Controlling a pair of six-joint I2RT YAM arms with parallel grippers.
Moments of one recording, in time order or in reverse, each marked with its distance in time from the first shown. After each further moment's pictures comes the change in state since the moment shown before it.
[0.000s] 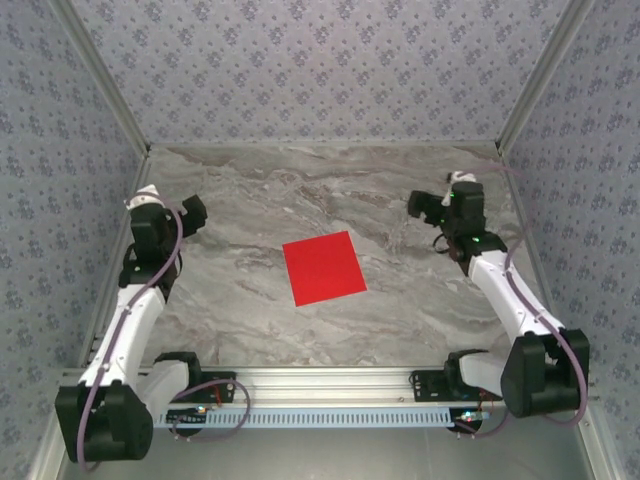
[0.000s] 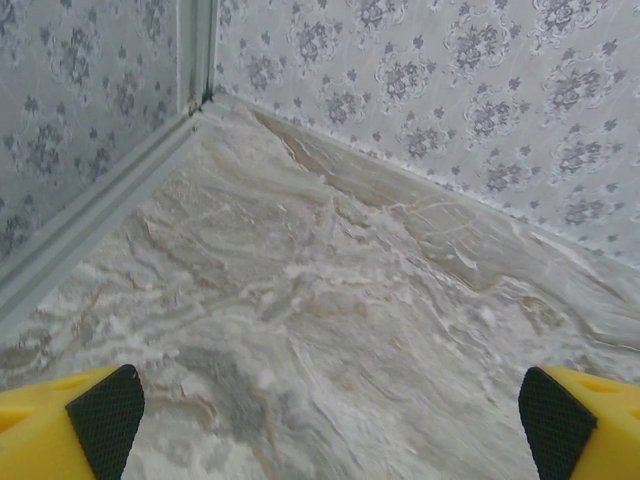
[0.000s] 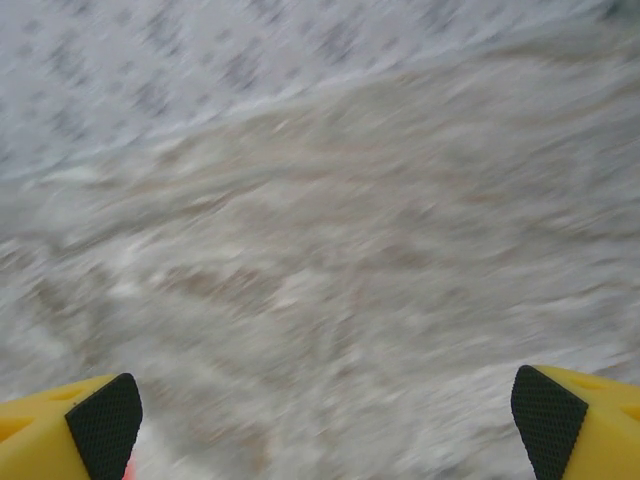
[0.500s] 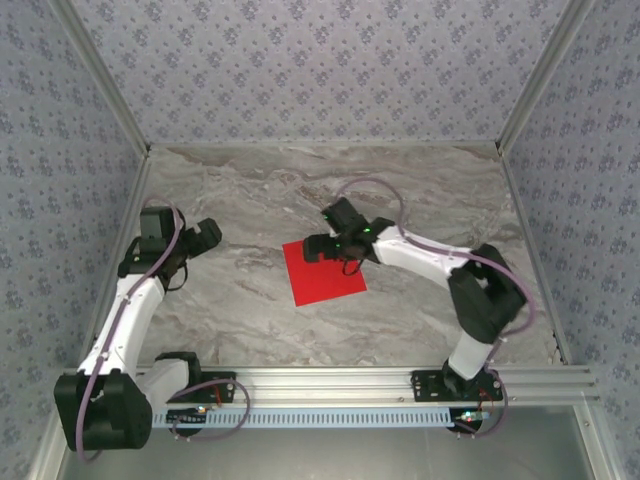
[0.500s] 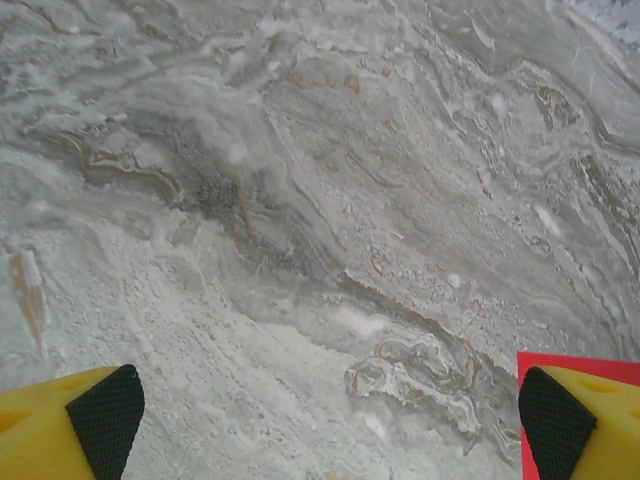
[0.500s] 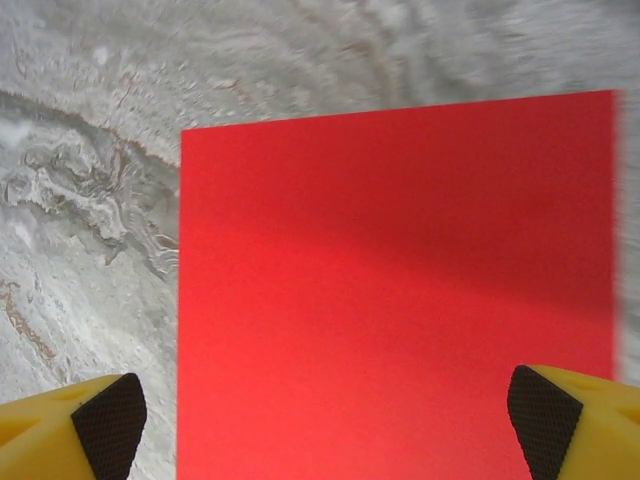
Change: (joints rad) left arm -0.002 0.071 0.044 -0.338 0.192 -0.049; right arm 0.589 0.533 0.356 -0.256 -0.065 0.216
